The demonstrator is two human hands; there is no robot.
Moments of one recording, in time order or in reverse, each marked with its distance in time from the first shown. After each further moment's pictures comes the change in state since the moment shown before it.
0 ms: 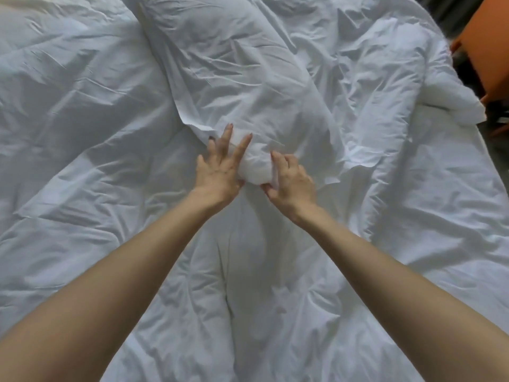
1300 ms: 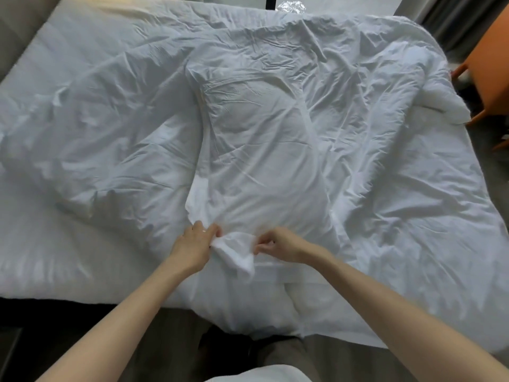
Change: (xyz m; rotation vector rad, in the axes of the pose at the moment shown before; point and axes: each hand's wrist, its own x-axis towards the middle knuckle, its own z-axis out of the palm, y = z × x) left_hand -0.379 -0.077 0.014 -0.098 -0.336 -0.175; right_hand -0.295 -0.106 -0.008 0.267 -0.724 -0.231
